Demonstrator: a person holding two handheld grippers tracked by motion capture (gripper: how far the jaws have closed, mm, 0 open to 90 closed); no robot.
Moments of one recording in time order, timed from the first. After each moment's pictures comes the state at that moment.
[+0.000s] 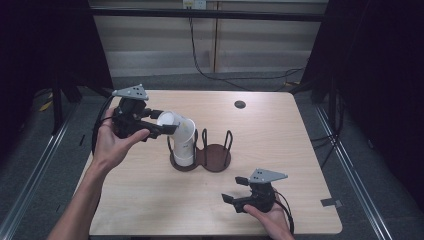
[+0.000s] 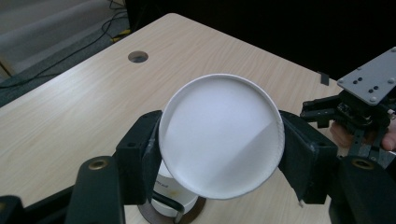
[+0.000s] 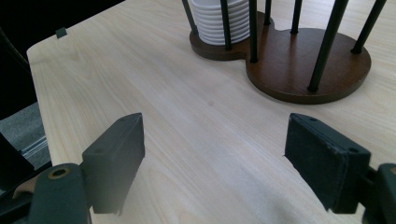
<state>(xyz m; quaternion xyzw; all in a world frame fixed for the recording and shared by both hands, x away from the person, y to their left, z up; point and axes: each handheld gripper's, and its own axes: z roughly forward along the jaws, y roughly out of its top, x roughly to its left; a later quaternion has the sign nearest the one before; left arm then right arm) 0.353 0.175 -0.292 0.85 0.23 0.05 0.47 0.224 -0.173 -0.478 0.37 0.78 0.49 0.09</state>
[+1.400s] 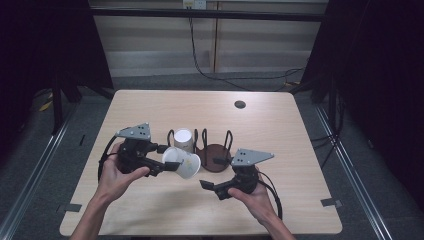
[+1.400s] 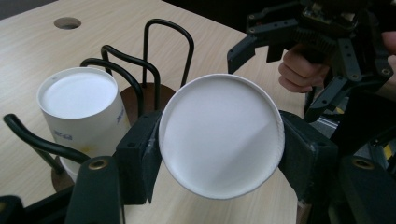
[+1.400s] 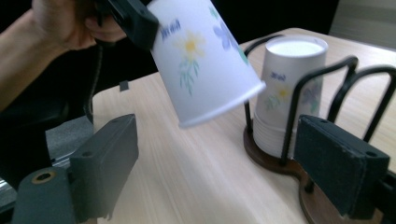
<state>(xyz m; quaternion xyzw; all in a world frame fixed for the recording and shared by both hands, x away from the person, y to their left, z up) 0.311 0.176 -0.362 0.86 0.18 -0.02 0.48 0.252 -0.126 -0.414 0.26 0.78 0.57 0.08</state>
